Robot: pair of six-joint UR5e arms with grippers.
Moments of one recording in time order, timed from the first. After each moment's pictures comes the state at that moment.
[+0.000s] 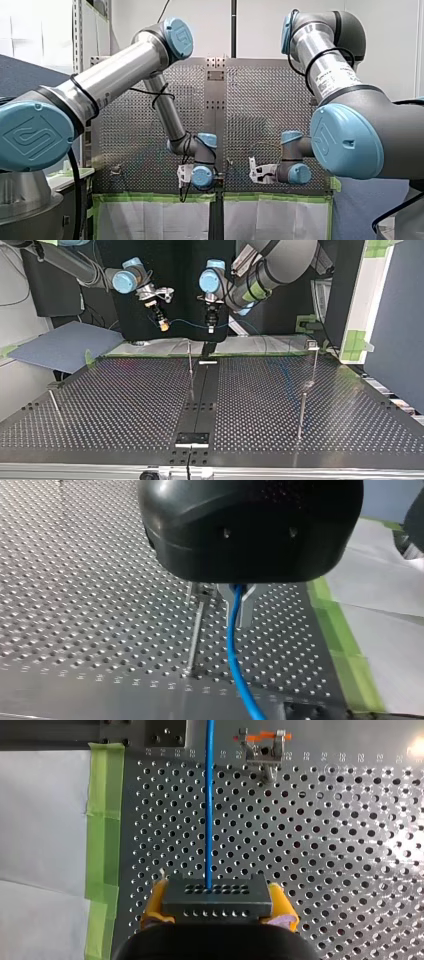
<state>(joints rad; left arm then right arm) -0.67 -2.47 -1.72 -2.26 -2.12 -1.70 1.88 -0.75 1.94 -0.96 1.13 1.48</state>
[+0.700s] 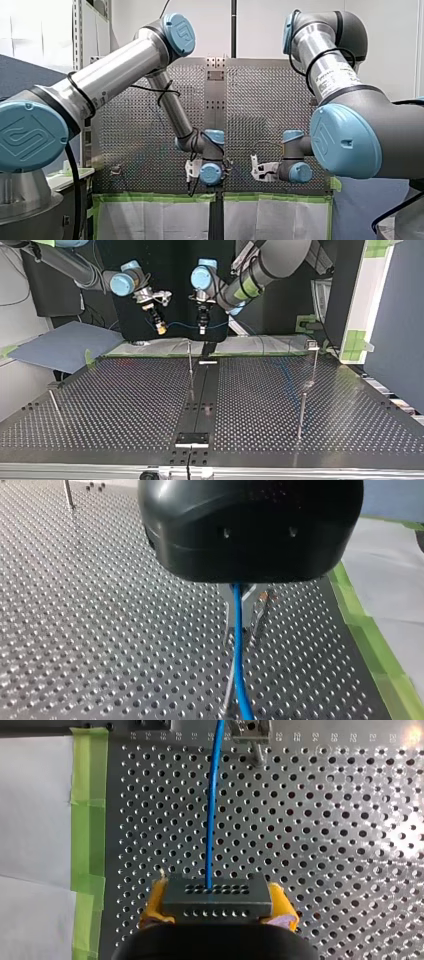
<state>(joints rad) -0.73 -2.46 -1.67 -2.24 -2.16 -1.64 1.86 -0.75 1.91 -0.96 1.13 1.50</state>
